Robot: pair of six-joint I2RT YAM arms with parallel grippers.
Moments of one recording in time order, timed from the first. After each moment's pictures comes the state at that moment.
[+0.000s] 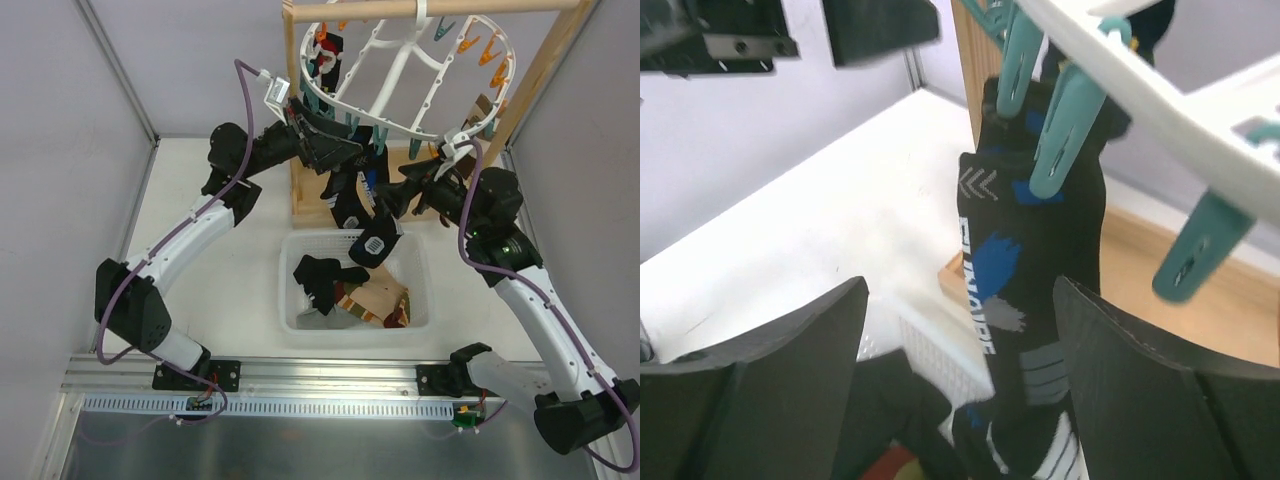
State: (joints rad) left arm -0.51 1.55 1.37 0.66 0.73 -0.81; right arm 0.40 1.02 1.09 -0.07 -0.41 0.11
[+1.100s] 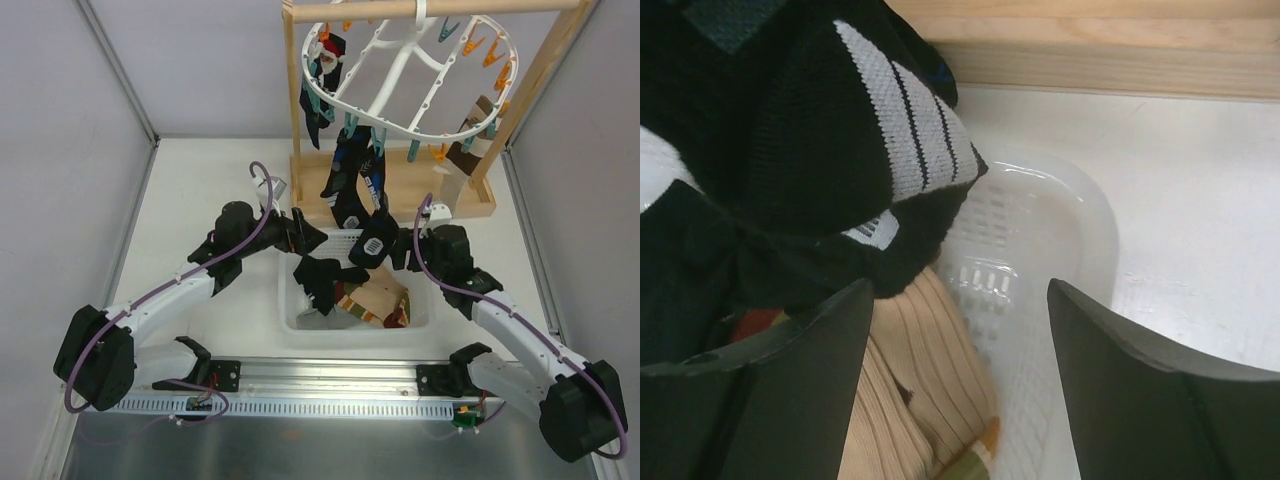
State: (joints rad) left arm -0.56 1.18 0.68 0.26 0.35 -0.50; right arm 0.44 0.94 0.55 -0.14 0.05 0.23
